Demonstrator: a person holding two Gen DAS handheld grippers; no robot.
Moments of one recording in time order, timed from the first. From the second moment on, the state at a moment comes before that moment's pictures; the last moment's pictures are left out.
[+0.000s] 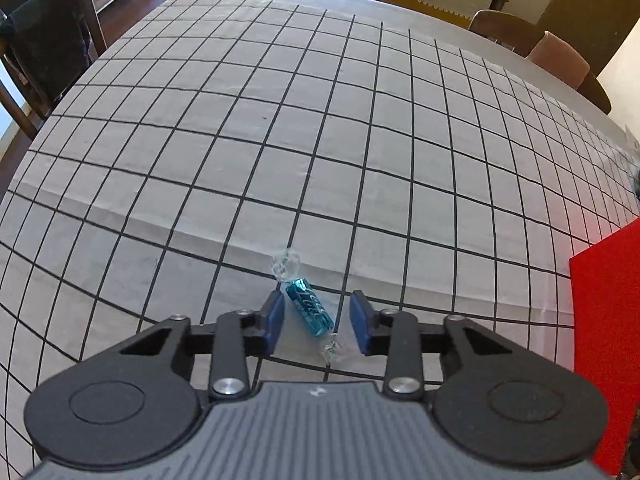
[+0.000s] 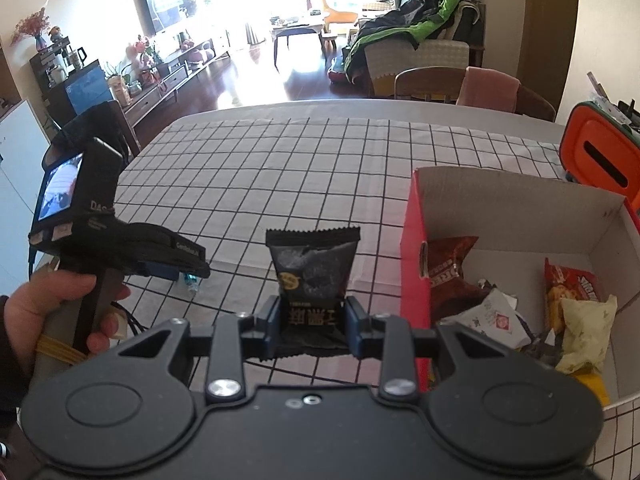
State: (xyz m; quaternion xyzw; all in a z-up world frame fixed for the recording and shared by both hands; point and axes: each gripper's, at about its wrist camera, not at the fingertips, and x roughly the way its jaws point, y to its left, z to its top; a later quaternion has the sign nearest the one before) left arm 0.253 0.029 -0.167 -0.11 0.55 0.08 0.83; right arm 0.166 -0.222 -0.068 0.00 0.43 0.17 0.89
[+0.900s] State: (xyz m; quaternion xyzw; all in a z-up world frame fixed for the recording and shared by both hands) left arm 0.233 0.031 -0.103 -0.14 0.52 0.00 0.84; right arm 0.165 -0.251 -0.051 0.02 0.41 0.14 0.90
